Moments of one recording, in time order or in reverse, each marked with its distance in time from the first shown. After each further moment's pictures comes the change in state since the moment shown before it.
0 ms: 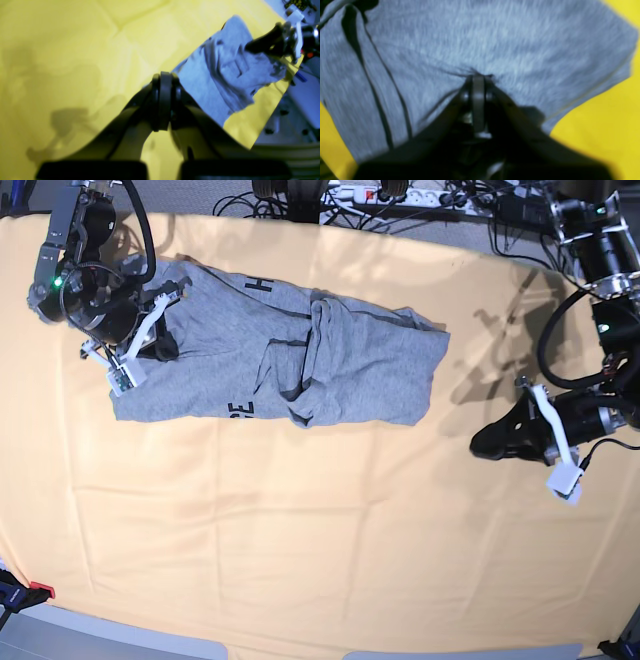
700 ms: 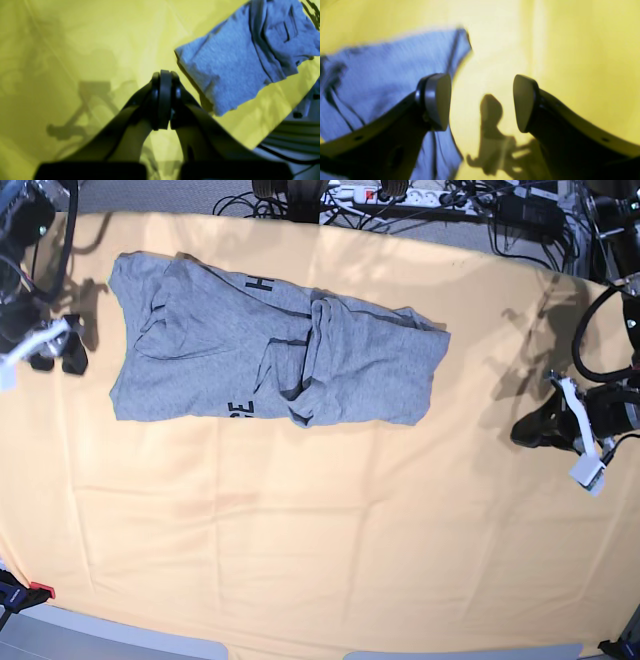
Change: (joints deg) left arm 2.6 -7.6 0.0 0.0 5.1 0.0 -1.3; right arm -0.7 2.5 27.8 1.1 17.6 -6.7 -12.2
